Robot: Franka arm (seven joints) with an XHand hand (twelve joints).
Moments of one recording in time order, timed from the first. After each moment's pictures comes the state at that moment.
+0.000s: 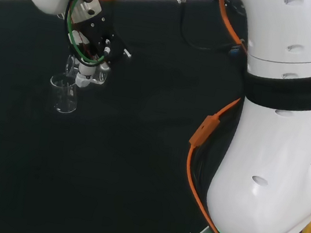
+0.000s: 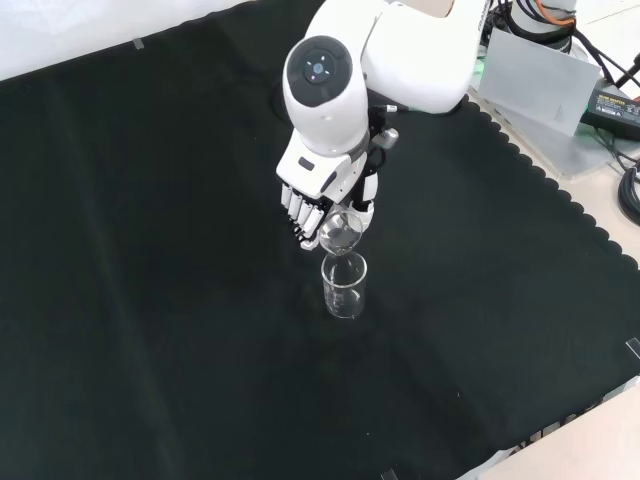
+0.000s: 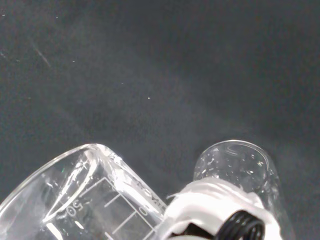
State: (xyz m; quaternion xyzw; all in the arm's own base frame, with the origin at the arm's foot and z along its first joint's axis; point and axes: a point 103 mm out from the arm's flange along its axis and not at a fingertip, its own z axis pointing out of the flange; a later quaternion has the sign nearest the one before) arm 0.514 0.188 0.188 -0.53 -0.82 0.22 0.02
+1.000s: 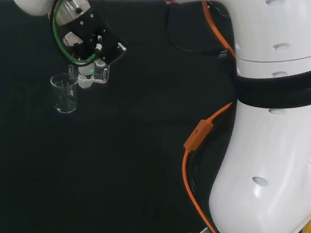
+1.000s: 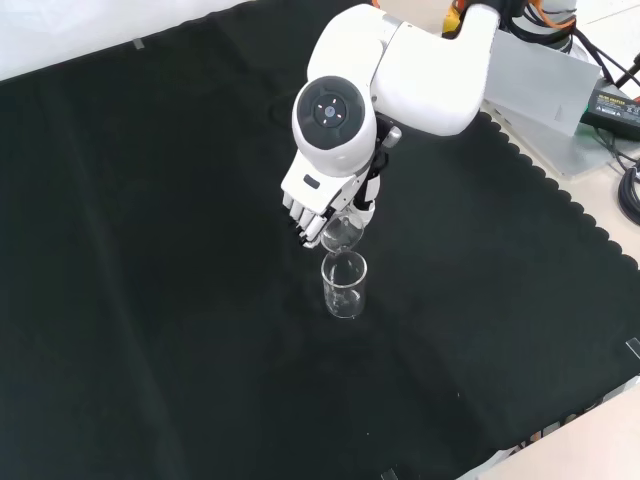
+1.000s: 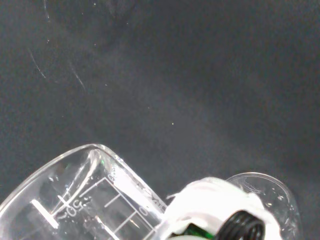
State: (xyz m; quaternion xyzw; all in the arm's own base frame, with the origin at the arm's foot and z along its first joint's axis) arm 0.514 0.193 0.196 -0.52 -0.80 0.30 -0.01
